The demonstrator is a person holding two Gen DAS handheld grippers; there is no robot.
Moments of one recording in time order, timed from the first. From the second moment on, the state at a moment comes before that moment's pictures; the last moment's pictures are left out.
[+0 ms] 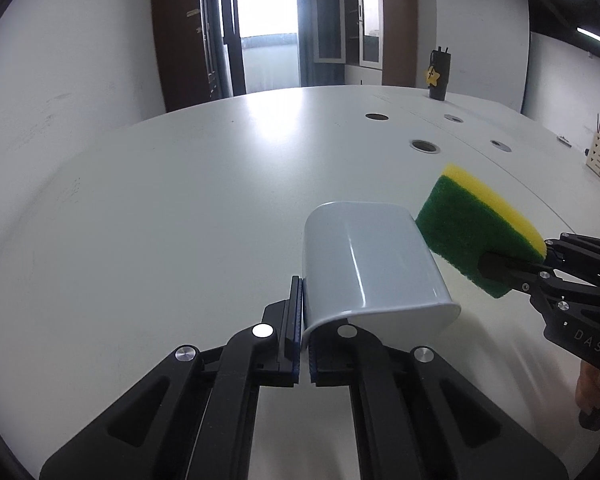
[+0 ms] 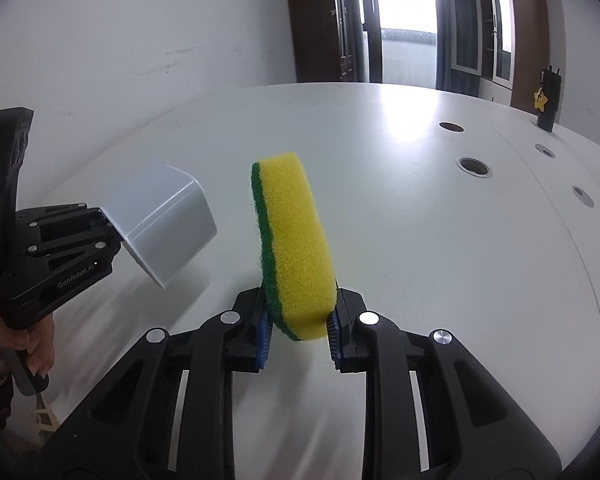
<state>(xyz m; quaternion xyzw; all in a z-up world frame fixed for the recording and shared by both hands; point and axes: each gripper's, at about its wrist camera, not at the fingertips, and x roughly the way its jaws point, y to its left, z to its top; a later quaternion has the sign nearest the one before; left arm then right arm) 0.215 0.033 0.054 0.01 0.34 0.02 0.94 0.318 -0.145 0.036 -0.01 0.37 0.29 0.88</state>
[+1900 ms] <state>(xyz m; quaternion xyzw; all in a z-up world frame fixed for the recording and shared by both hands) 0.034 0.002 -0.136 -0.09 0.44 0.00 0.90 0.084 -0.136 -0.124 -0.03 0.50 0.31 0.81</state>
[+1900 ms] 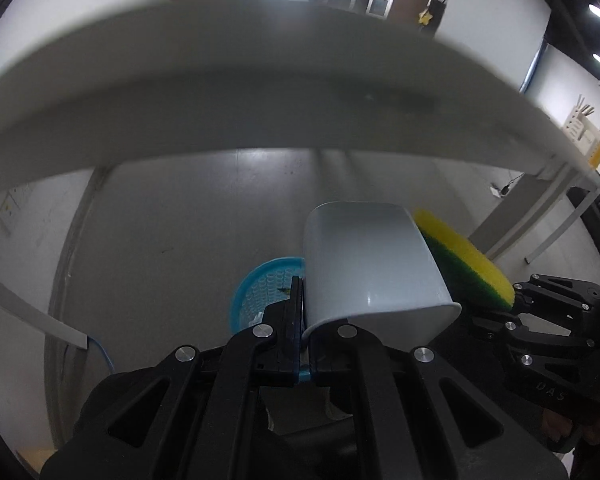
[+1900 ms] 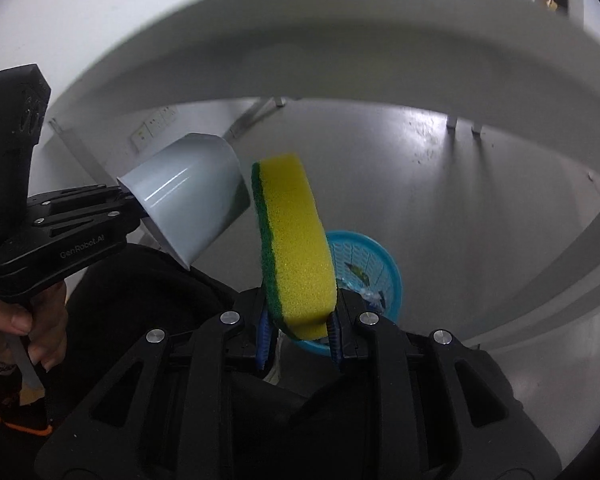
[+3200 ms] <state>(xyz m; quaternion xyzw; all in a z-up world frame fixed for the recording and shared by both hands) 0.129 0.046 -0.273 -0.20 0.54 0.01 0.82 0.180 -0.092 -0.293 -0.01 0.66 0.23 0.71</state>
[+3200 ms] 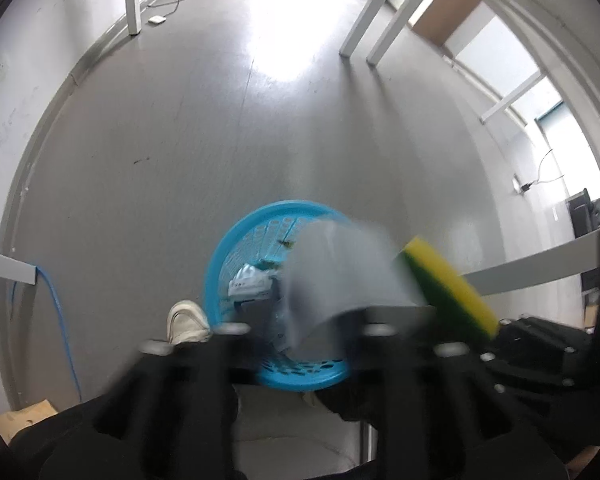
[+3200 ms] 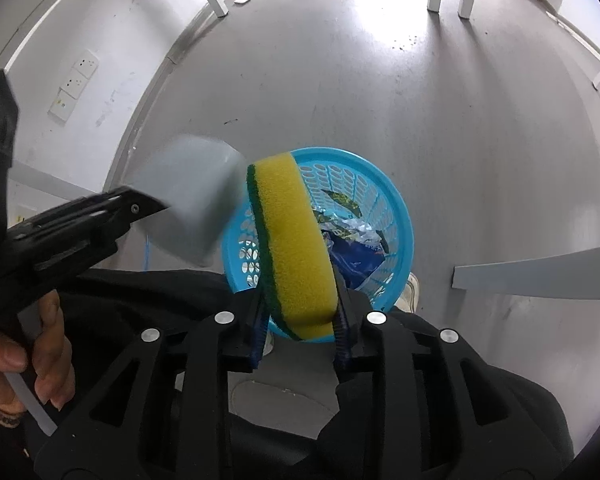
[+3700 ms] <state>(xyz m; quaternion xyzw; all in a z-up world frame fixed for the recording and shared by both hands) 0.125 0.052 -0.263 -0.19 0.52 0.01 0.83 0.178 -0.095 -0.287 -0.01 0.64 0.25 0.72</state>
